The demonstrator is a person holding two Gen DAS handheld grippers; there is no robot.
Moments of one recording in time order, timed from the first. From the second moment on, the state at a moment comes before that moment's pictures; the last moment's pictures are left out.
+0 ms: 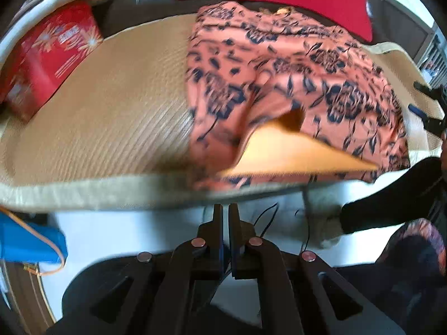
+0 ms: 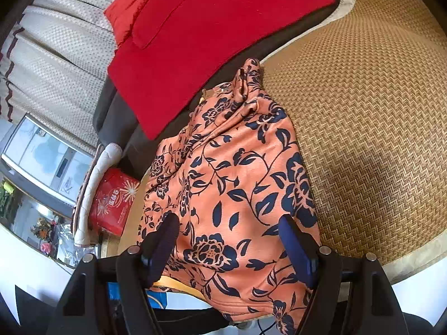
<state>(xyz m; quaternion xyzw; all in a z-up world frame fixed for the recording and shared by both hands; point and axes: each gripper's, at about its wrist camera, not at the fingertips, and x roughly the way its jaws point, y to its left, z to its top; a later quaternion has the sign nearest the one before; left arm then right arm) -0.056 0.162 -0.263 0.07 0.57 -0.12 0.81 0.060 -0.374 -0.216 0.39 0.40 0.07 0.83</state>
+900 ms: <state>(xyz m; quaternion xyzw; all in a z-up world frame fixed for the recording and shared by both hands) -0.019 0.067 -0.256 0.21 0.45 -0.16 0.85 0.028 -0.397 -0.247 0.39 0.48 0.05 0.78</state>
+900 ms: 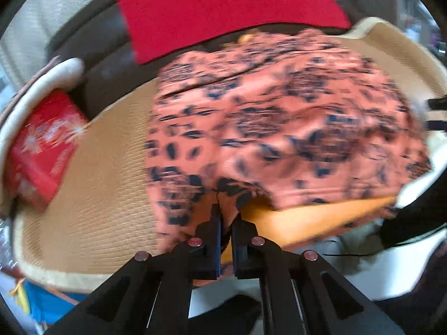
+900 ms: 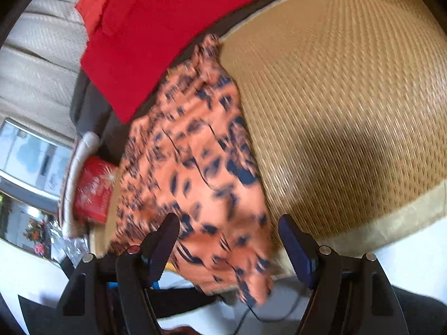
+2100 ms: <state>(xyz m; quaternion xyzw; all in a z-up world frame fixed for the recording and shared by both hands) 0.018 0.164 -0.281 0.00 0.57 -0.08 0.82 -0.017 -0.436 -0.266 0.48 0.44 -0.08 0.76</state>
